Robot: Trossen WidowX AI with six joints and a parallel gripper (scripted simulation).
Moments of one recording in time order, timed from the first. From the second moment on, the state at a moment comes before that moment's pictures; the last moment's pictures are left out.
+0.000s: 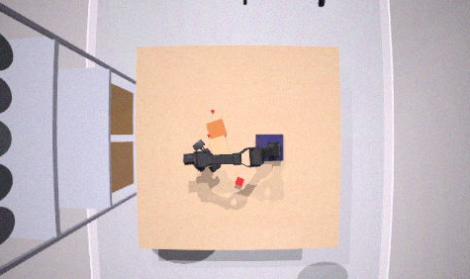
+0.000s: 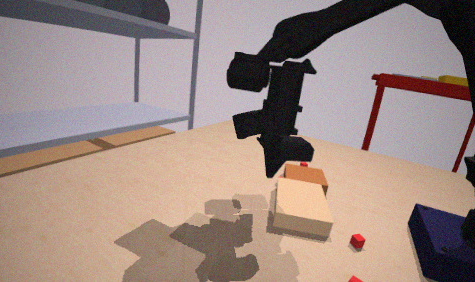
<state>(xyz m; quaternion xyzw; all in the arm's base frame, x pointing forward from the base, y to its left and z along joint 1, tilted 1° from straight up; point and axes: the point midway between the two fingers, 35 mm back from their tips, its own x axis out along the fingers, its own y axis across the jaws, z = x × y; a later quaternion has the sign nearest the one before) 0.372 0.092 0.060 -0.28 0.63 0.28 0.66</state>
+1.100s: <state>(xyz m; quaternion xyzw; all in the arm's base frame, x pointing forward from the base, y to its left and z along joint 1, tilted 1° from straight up) 0.375 0.072 0.004 -0.23 0.65 0.24 0.68</state>
